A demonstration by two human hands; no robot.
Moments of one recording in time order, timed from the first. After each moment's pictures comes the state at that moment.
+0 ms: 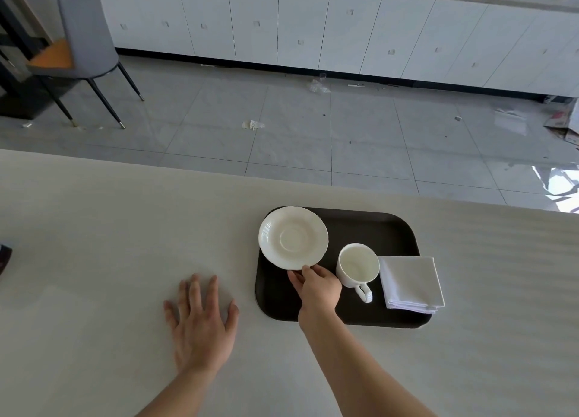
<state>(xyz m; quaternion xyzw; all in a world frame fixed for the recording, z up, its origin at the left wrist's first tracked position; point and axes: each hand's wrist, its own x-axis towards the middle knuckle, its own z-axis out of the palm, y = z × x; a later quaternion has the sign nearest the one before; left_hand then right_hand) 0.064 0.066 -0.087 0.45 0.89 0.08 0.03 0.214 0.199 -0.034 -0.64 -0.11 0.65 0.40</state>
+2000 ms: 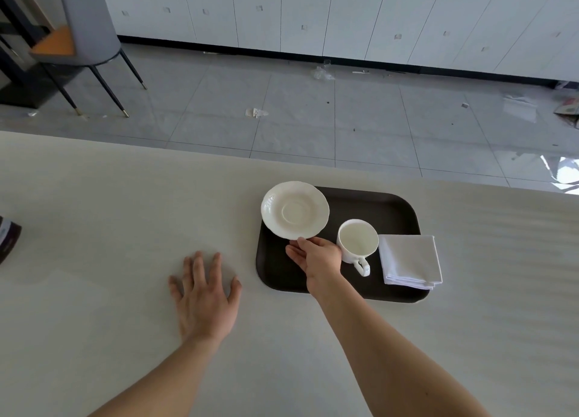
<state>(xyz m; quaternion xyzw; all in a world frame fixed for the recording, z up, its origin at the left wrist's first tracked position) 0.066 0.066 -0.085 0.44 0.89 0.08 0.04 0.223 0.215 -0.031 -0.61 -0.16 0.71 0.33</state>
